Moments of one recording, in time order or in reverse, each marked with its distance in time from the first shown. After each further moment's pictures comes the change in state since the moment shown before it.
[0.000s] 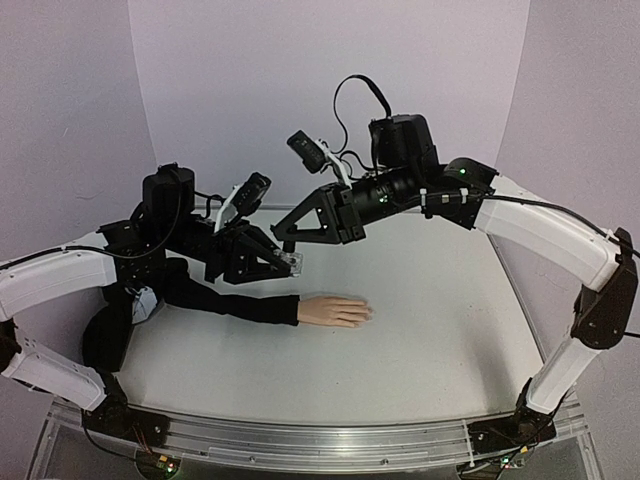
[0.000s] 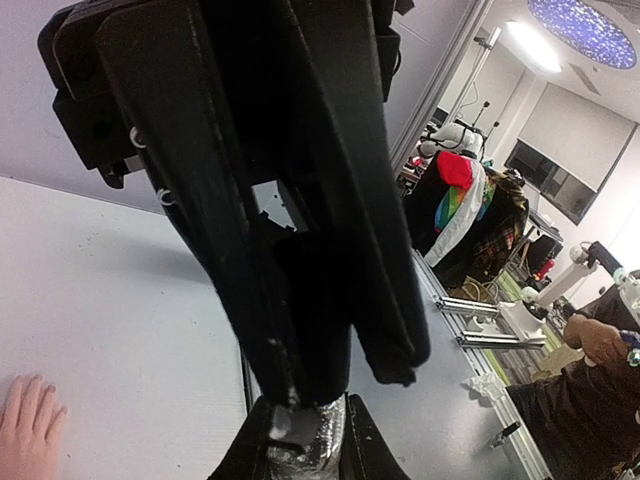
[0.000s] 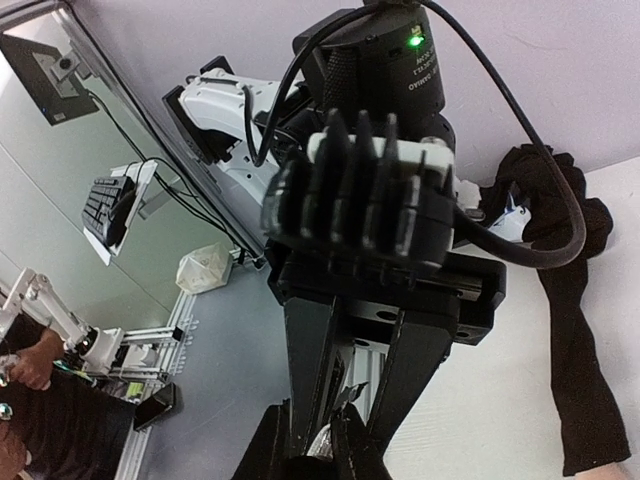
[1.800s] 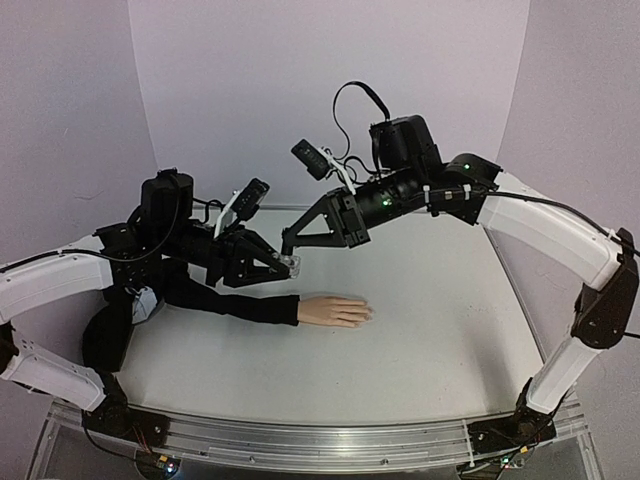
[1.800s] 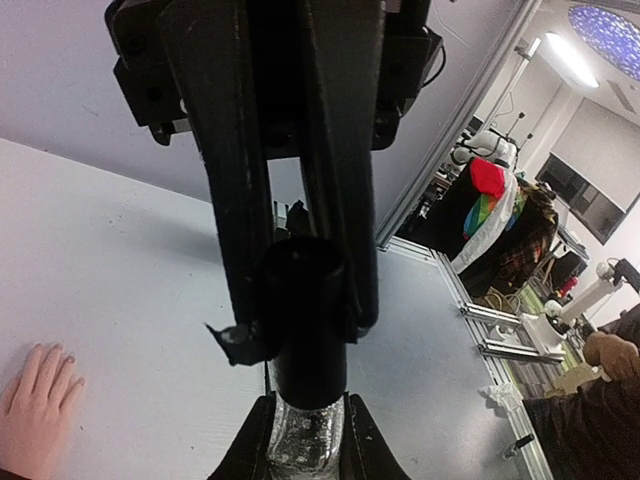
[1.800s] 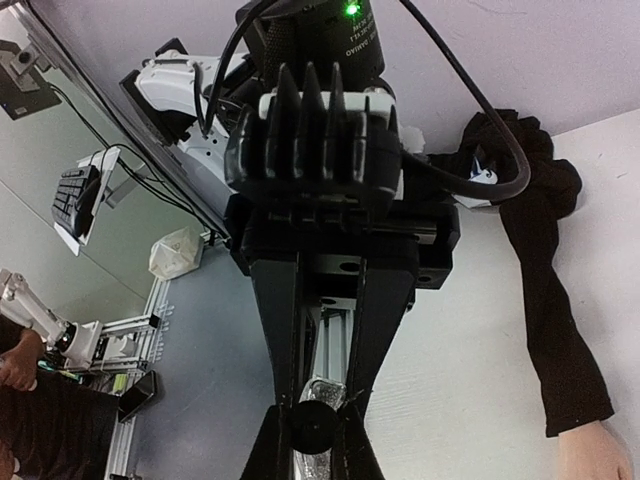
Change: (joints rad) left arm 0.000 -0.026 -0.026 -0.060 -0.082 0.021; right arm -0.016 -0.003 0.019 -0.137 0.064 -0.063
